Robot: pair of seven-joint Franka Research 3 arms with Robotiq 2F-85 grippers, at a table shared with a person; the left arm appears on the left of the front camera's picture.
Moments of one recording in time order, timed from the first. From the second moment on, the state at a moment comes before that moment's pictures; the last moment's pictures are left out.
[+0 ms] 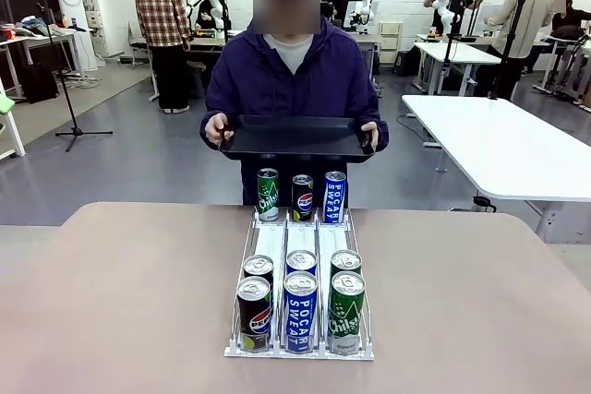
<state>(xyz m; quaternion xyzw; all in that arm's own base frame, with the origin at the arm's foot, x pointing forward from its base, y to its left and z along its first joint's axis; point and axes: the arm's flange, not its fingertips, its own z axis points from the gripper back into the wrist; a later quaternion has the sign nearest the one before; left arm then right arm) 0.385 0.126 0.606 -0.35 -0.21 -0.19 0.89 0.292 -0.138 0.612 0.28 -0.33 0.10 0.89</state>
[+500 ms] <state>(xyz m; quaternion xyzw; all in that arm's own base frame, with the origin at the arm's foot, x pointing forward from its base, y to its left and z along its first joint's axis) 0.385 0.125 0.606 -0.35 -0.21 -0.19 0.89 0.292 -0.138 0.612 0.28 -0.33 0.11 0.89</state>
